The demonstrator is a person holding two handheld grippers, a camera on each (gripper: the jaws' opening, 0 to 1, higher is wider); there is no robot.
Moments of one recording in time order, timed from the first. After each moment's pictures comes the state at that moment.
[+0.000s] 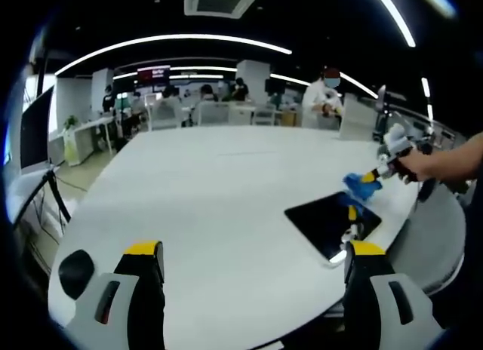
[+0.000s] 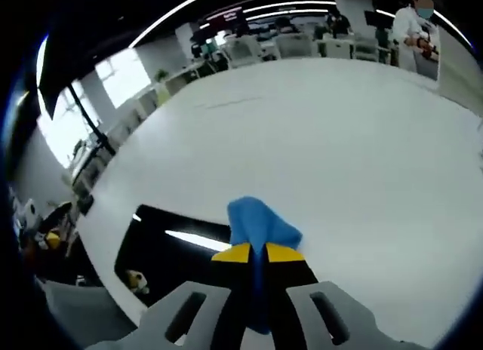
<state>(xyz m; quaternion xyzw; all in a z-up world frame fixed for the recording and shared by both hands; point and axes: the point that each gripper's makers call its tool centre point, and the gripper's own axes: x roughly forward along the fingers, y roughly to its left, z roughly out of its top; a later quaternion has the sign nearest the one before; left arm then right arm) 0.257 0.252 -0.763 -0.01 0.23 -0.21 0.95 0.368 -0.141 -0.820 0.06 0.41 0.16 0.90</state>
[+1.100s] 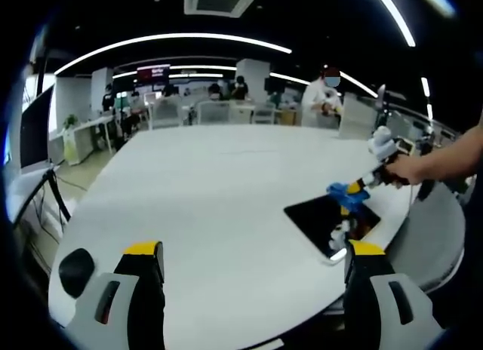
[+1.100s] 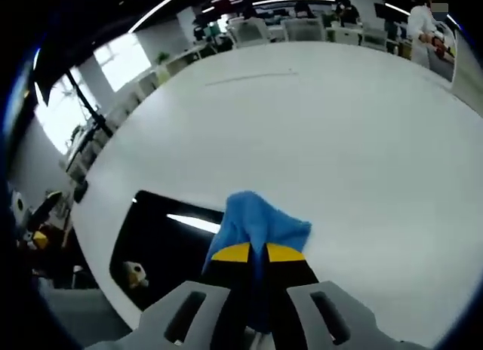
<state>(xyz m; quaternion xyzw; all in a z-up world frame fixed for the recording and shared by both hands) 0.255 0.252 -0.765 0.00 0.23 -0.21 0.95 0.361 -0.096 -0.866 0.01 0.46 0.19 0.87</state>
